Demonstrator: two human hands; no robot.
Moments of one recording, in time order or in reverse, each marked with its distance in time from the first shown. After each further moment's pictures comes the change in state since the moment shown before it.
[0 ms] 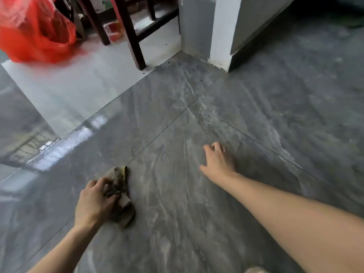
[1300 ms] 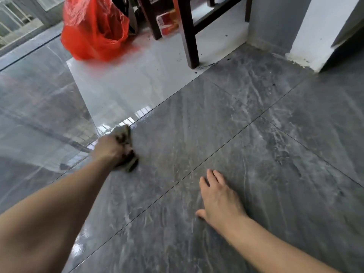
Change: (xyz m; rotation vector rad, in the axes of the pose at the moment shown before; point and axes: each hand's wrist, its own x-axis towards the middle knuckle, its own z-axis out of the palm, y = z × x) left_hand 0.230 -0.022 -0.062 0.225 0.023 -0.288; right_hand 0.045 -0.123 0.036 -0.054 -0.194 -0.474
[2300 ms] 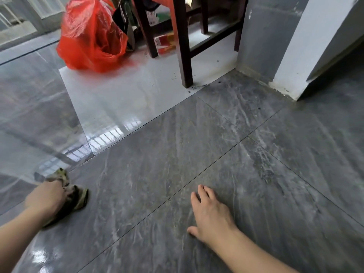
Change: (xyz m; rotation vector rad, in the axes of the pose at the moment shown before) left_hand 0.053 -0.233 0.072 0.375 -0.103 -0.107; right_hand 0.003 0.001 -0.006 -0.053 -0.056 -0.012
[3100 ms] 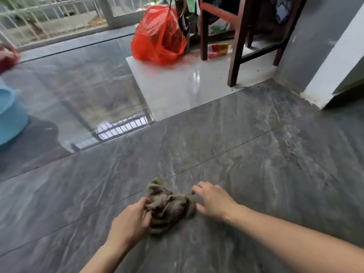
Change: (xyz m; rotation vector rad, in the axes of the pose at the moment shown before) left_hand -0.371 0.006 0.000 -0.576 0.028 0.311; right_hand -0.078 -0.121 0.039 -0.089 -0.005 -0.292
